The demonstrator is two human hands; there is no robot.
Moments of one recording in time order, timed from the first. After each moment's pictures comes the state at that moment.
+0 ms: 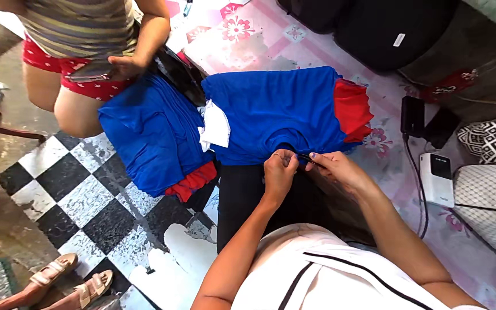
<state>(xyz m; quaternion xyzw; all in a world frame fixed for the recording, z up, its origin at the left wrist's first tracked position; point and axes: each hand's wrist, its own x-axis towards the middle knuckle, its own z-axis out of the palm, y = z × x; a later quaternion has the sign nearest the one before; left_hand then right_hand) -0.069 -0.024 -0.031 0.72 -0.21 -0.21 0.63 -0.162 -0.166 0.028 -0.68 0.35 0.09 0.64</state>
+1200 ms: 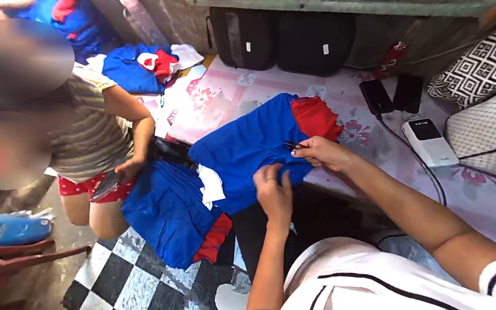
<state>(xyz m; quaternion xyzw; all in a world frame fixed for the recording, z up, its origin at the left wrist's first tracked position) -0.056 -0.041 -0.002 0.82 -0.42 0.04 0.39 -0.142 -0.213 0.032 -0.65 0.29 -0.03 0.71</state>
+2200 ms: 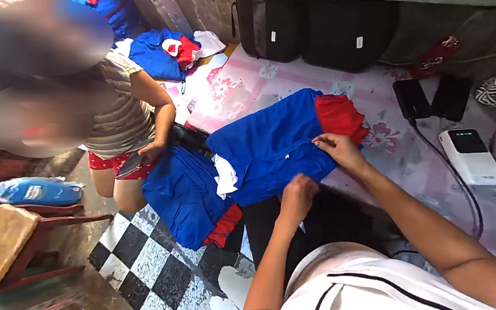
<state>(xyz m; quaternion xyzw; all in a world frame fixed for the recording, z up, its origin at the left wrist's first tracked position) -0.045 -0.036 -0.020 0.70 -0.56 -0.25 0.36 -0.136 -0.230 -0.021 -0.79 0.29 -0.20 0.51</state>
